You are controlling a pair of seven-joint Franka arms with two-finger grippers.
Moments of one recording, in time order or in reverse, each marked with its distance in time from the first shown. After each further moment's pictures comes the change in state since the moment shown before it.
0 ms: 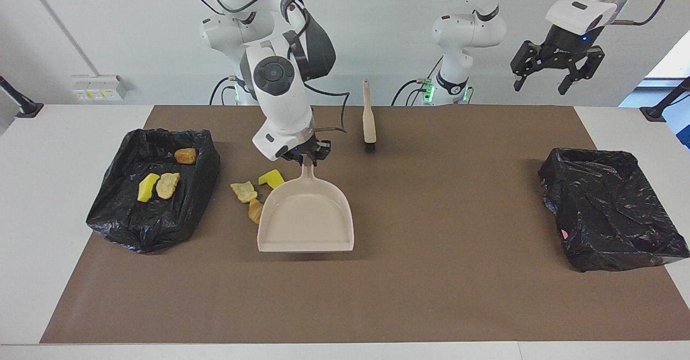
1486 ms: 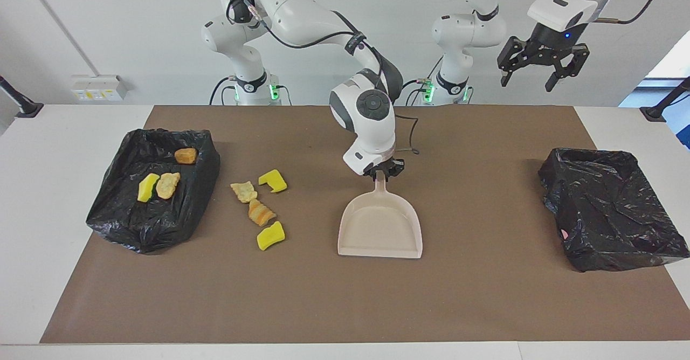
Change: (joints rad) left arm 0.000 -0.008 -0.041 -0.001 -0.004 -0.026 -0.002; right arm 0.214 0.231 0.018 0.074 0.035 0.277 0.212
